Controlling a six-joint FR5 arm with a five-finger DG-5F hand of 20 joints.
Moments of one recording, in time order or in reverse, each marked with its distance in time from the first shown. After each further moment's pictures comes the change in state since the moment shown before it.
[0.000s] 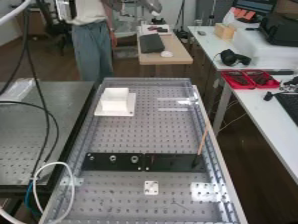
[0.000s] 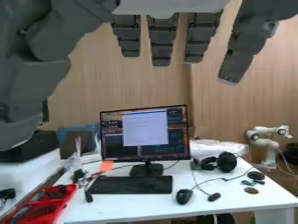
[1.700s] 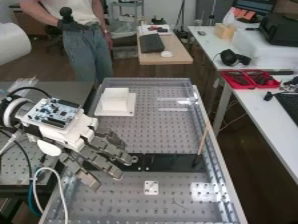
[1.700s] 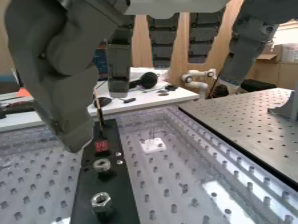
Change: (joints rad) arm -0.315 -0.177 -0.468 0.435 -0.071 -0.008
